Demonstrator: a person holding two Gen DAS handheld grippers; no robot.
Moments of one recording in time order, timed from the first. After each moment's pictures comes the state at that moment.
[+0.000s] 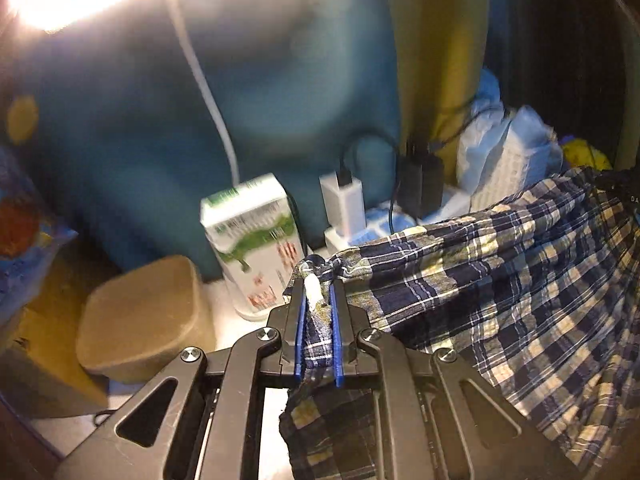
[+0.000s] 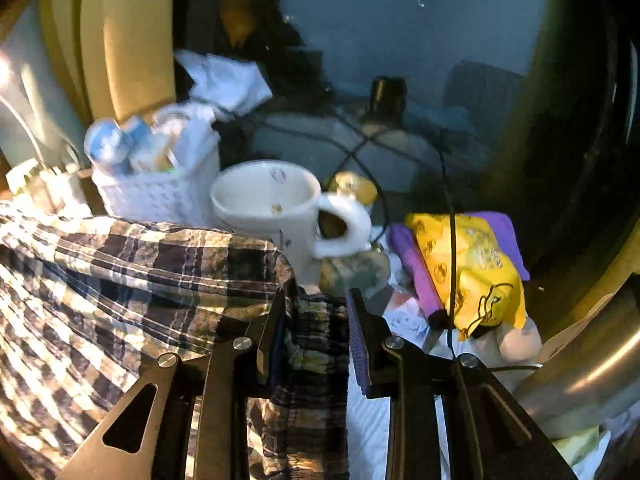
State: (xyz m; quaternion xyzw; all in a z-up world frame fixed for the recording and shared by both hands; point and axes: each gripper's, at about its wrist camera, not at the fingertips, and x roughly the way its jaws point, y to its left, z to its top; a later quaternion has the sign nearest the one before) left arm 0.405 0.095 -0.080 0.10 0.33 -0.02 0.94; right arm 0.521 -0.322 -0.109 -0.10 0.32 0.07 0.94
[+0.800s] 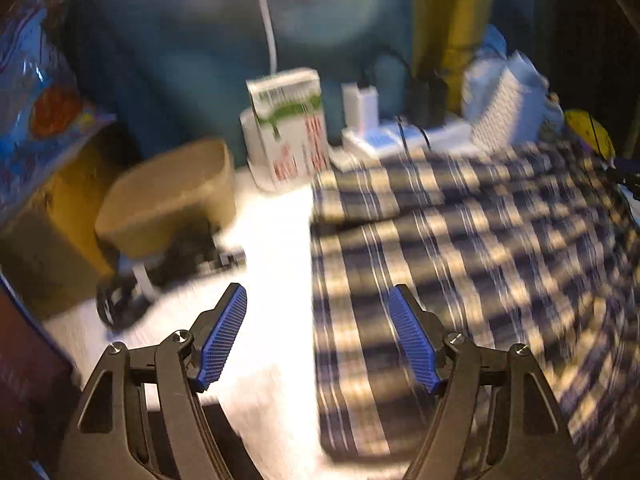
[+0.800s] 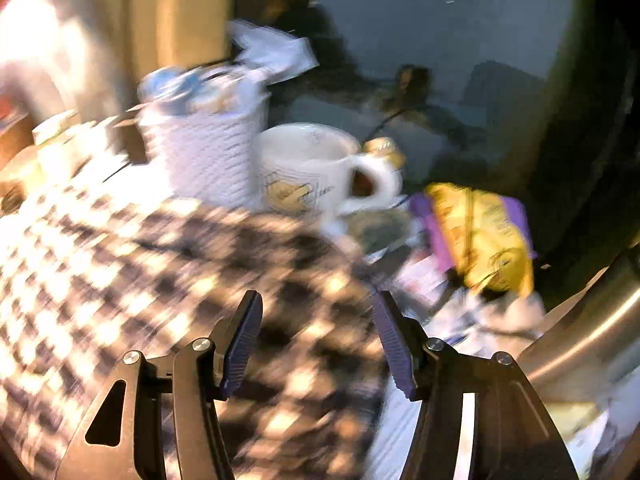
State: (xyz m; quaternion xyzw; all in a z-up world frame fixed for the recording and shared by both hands) left arm 0.311 0.113 -0.111 0.06 0.41 0.01 0.91; right arm 0.481 -0.310 -0.118 -0.13 0.35 0.13 0.92
